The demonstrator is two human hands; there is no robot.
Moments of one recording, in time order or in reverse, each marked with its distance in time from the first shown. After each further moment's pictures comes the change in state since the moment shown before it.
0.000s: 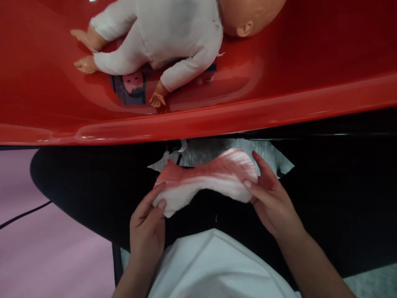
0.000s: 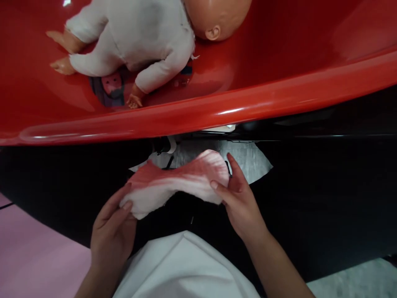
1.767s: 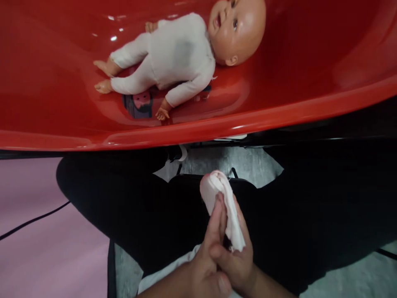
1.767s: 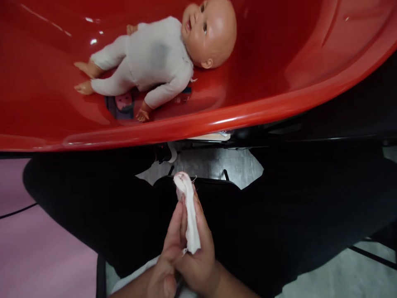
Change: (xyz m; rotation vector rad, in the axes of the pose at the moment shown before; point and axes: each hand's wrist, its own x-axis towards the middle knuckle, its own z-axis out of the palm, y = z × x) left_hand -0.067 -0.029 0.032 -0.185 -1.051 0.241; right_hand -0.067 0.056 0.055 -0.170 -0.203 -0.614
